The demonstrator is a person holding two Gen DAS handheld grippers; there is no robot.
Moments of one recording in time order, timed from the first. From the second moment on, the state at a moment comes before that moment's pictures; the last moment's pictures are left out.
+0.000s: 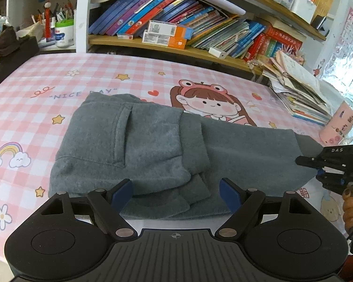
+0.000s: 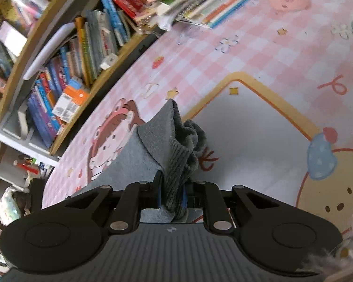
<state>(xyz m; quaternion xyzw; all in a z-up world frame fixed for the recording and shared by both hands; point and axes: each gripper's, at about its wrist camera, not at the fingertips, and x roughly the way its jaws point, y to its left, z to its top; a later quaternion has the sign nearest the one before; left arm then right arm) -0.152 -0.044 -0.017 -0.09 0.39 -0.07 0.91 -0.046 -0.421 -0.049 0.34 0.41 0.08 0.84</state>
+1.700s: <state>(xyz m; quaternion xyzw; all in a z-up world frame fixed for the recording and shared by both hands) -0.166 0.169 0.008 -0.18 0.28 -0.10 0.94 -0.135 -0.079 0.030 0.00 0.34 0.37 0.87</state>
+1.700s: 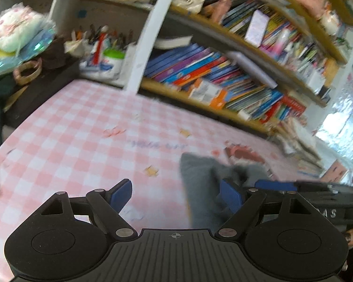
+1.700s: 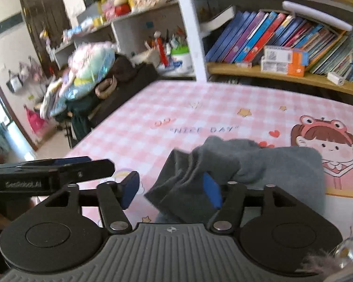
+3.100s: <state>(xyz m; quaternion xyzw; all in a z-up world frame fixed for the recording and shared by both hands) -0.107 0.163 -0.045 -0.33 0.34 -0.11 0.87 -0.078 -0.177 -0.024 0.09 0.46 0.23 0.85</state>
